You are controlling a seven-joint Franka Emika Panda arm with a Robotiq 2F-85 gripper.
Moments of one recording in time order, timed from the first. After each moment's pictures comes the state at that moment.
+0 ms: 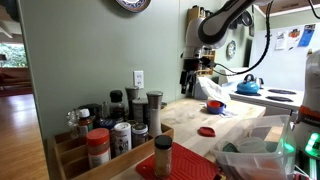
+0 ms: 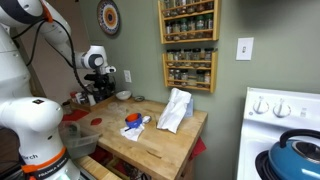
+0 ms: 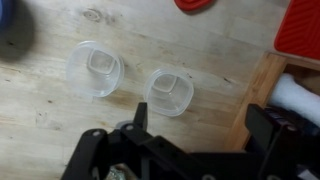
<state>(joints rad) 0.25 -0.07 0.22 -2.41 0.16 2.44 0.07</state>
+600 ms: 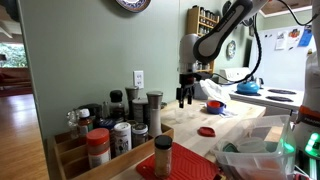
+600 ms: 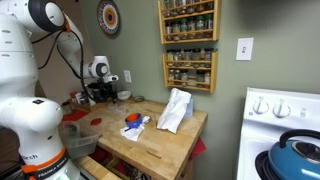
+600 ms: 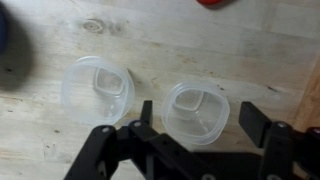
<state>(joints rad) 0.25 0.13 0.22 -2.35 -0.04 2.49 0.33</state>
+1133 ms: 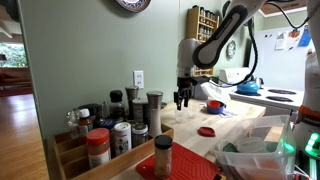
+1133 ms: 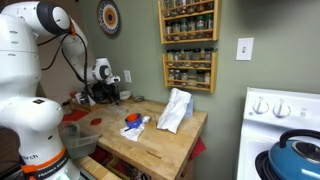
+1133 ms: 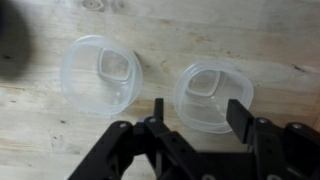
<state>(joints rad) 0.27 0.19 0.18 -2.33 -0.15 2.57 0.45</state>
